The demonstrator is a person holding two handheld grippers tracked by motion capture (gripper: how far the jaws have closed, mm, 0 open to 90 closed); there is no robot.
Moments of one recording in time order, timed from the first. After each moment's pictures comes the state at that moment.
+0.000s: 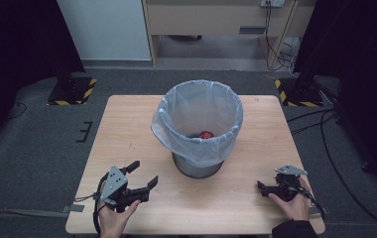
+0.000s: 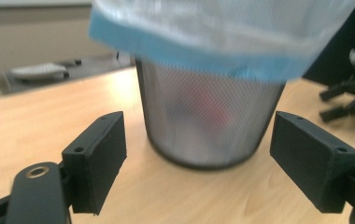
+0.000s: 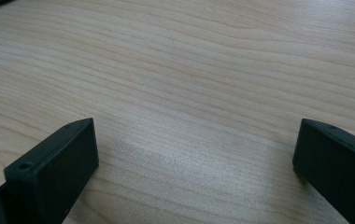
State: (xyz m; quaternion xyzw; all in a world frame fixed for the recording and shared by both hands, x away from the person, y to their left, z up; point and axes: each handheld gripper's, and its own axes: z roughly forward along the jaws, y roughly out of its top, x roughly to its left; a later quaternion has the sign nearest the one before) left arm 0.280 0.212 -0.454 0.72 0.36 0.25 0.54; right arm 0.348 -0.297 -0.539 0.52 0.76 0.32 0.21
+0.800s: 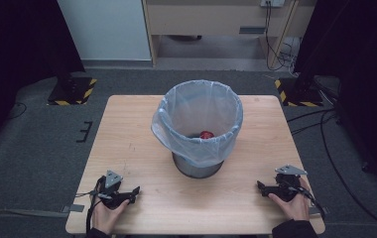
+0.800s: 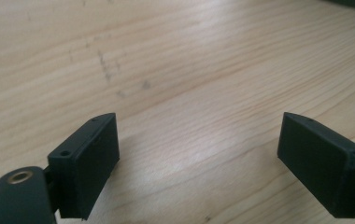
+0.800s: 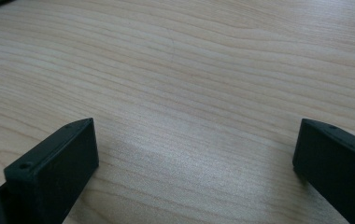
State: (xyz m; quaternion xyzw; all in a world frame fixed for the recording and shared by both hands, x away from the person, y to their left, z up) left arm 0.310 0.265 -0.534 0.77 0.50 0.20 0.34; right arm 0.348 -0.298 -0.539 0.52 0.76 0.32 0.21
